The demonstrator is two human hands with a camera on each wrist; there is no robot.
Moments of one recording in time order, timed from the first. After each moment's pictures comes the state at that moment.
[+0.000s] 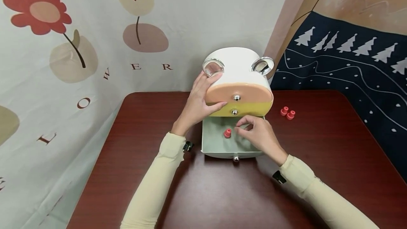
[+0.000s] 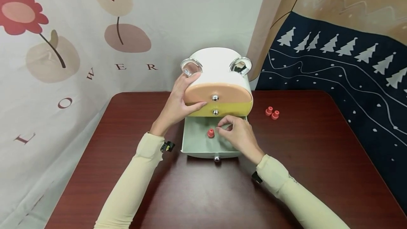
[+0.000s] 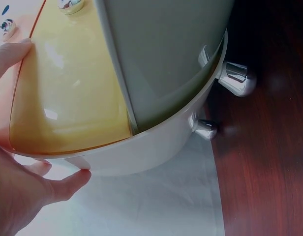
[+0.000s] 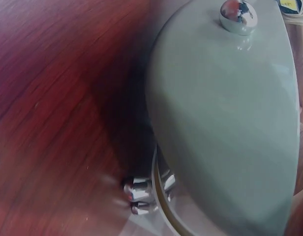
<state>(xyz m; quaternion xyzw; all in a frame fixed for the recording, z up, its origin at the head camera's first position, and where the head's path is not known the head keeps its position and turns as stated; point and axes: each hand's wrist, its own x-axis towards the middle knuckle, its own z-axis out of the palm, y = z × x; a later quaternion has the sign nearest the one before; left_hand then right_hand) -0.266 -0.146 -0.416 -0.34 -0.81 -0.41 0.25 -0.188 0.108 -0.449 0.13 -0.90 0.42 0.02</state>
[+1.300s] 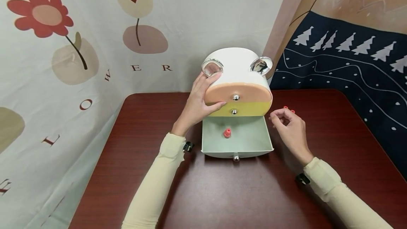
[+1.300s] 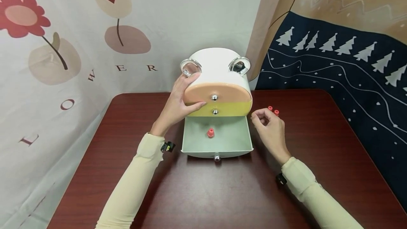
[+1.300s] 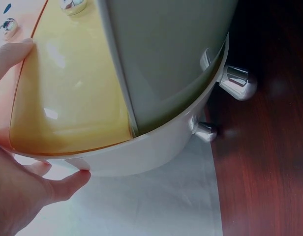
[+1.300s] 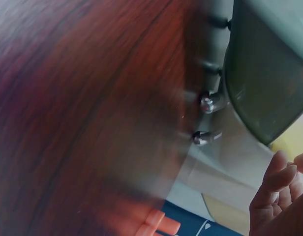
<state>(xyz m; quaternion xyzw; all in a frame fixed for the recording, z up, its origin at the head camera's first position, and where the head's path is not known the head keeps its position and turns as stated) -0.265 -0.146 -0.415 -0.34 -0.81 -0.41 0.25 -0.194 0.187 -0.468 0.05 -0.85 0.48 0.21</state>
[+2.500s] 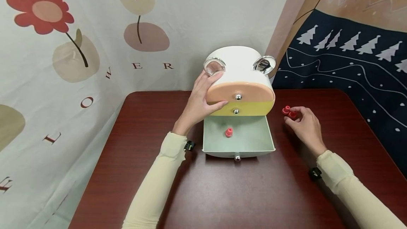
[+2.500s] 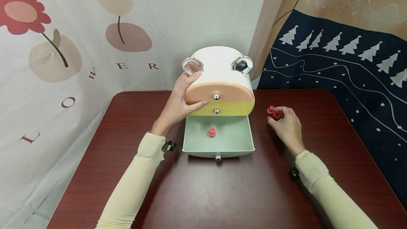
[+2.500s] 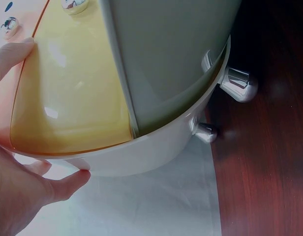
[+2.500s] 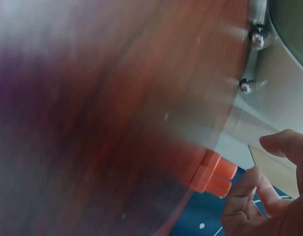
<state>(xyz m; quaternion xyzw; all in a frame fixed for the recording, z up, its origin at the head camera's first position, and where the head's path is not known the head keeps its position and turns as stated) -0.265 -0.146 -0.414 -0.35 -0.80 -0.41 0.25 -0.217 0.244 -0.481 -0.01 -0.93 0.35 0.11</state>
